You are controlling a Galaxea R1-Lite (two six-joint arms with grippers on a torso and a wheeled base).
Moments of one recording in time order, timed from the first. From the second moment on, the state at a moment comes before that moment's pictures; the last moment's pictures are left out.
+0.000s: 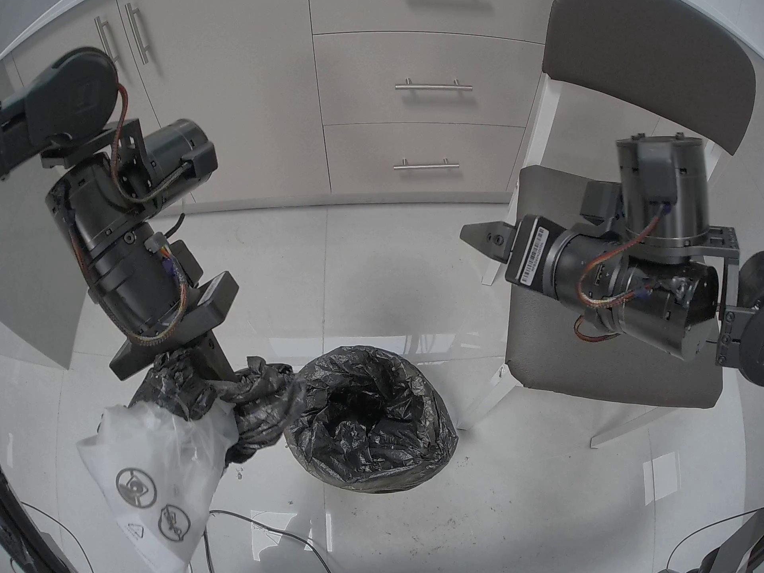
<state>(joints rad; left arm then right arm) -0.44 1.90 -2.00 1.55 -0.49 -0.59 0.77 1.63 -1.10 -0.25 -0.42 0.58</state>
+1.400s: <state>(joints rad) -0.82 1.85 -0.87 -0.58 0.24 -0.36 0.78 1.55 -0.99 -0.36 -0.41 0.57</state>
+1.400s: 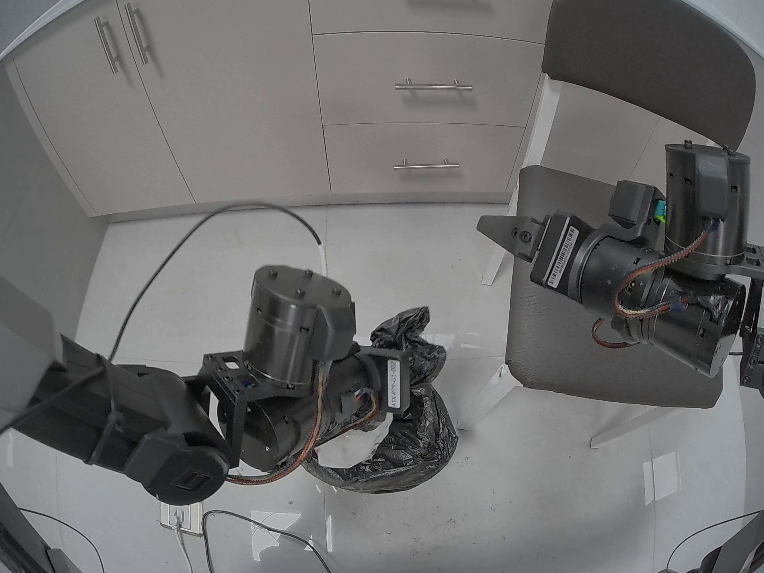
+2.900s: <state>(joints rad) -0.71 2.13 -1.01 -0.68 0.29 -0.29 0.78 1.56 -0.98 -0.36 -0.41 0.57</state>
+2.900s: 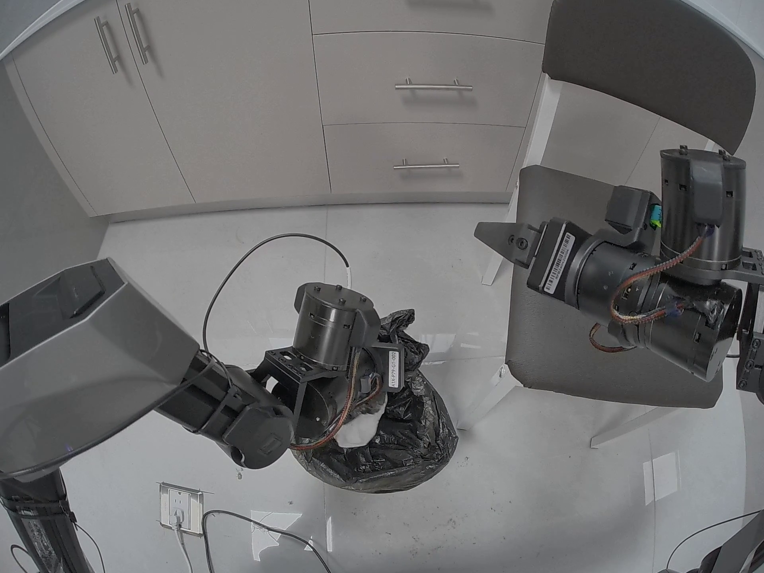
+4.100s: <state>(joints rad) -0.71 2.15 -1.01 -0.67 0.28 -0.30 0.78 1.57 -0.98 -0.37 -0.41 0.57</state>
